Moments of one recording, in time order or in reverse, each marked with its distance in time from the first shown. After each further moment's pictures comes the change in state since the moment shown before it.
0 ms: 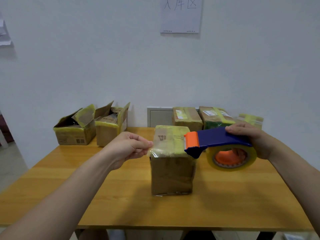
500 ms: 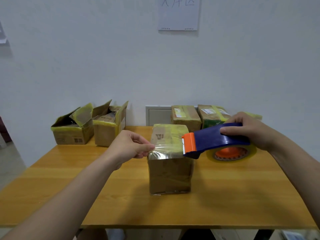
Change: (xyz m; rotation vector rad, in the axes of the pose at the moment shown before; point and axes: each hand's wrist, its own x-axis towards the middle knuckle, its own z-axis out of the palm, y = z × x) left_hand 0.005 -0.009 0.013 0.275 0.117 0.132; right_hand 0.000 -0.018 -0.001 -0.301 0.020 -0.133
